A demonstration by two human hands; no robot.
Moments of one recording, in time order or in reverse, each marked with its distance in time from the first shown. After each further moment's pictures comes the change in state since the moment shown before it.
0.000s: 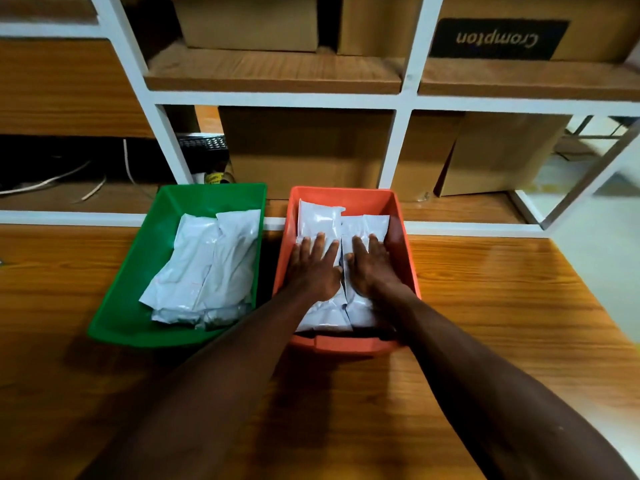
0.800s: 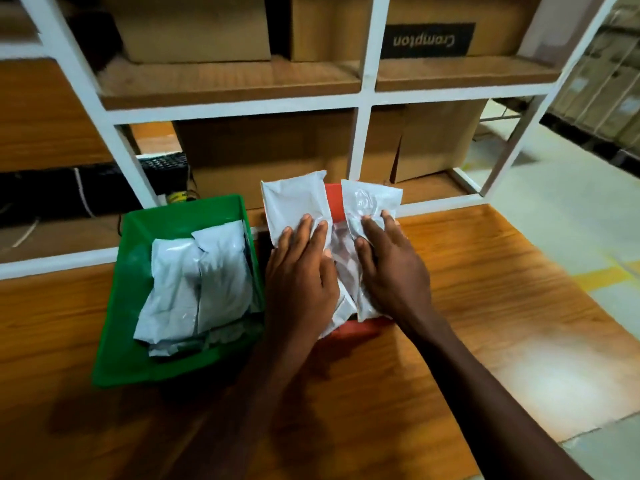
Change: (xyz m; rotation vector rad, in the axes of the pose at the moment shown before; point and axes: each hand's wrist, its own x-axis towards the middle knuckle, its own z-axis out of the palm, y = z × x) left_hand -0.124 -0.012 -0.066 -0.428 0.702 0.257; right_hand -0.120 -0.068 -0.066 0.067 0.517 0.124
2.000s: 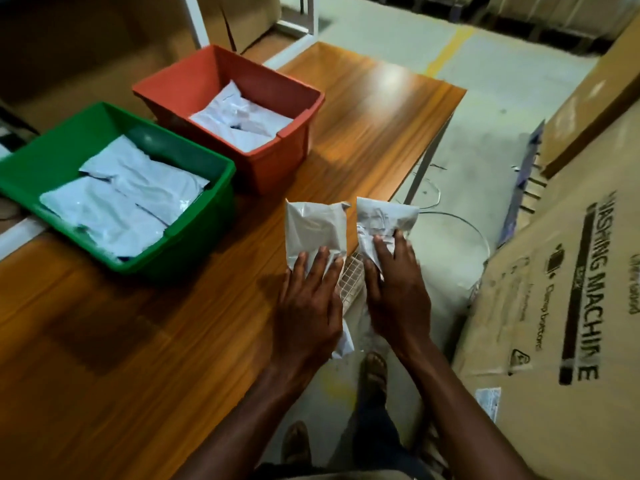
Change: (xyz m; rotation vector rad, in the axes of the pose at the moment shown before) left_hand -0.273 -0.121 -0.113 -0.249 -0.692 0.606; right_hand -0.388 -0.144 0.066 -0.160 0.289 0.756
